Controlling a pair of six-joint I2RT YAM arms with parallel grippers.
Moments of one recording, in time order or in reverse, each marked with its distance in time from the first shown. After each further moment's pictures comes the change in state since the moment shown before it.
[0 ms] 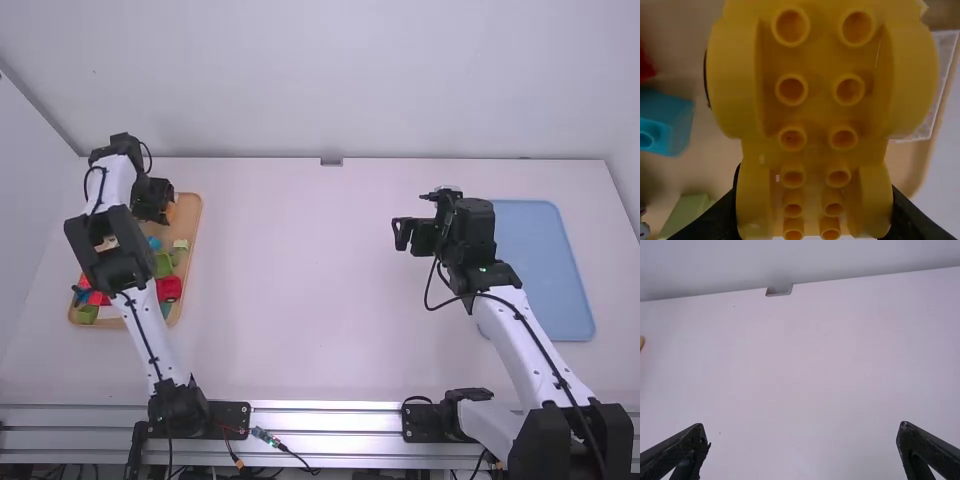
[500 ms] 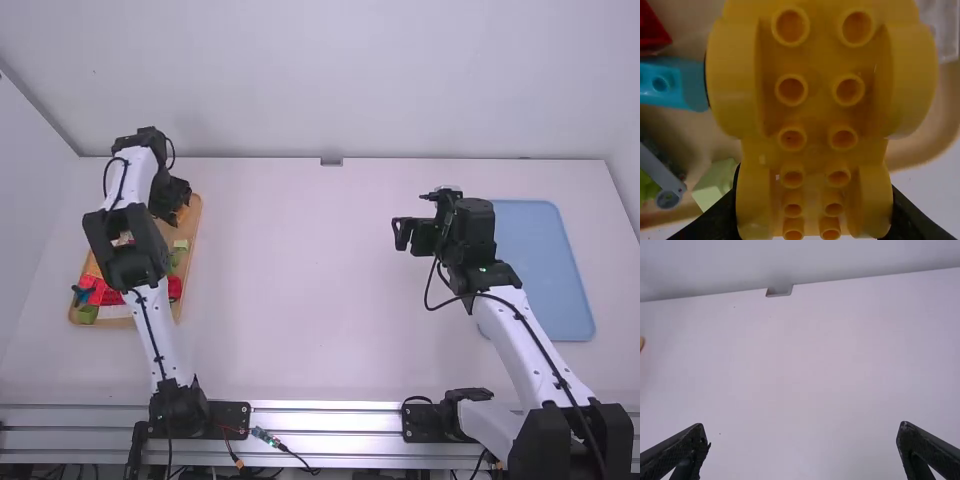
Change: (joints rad) left arm -0.120 -0.002 0.045 -0.145 -0.138 0.115; right arm 0.000 0.000 0.000 0.001 0.000 0.000
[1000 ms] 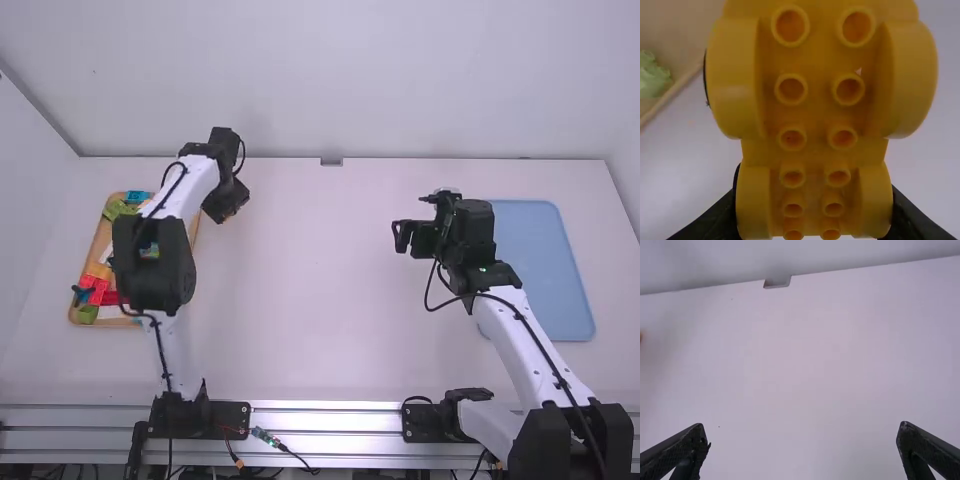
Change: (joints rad) left arm -0.306 -0.320 -0.427 0.259 -0.092 0.083; right arm 0.000 0.000 0.000 -0.030 0.000 0.000
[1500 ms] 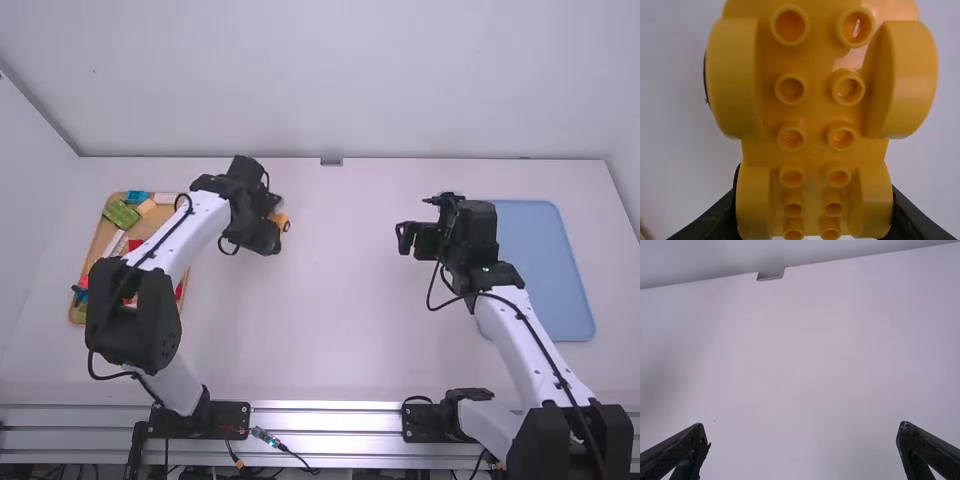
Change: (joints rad) left arm -0.179 -0.355 -0.396 0.045 0.282 1.070; right arm -0.027 0.000 0.000 -0.033 0.000 -0.002
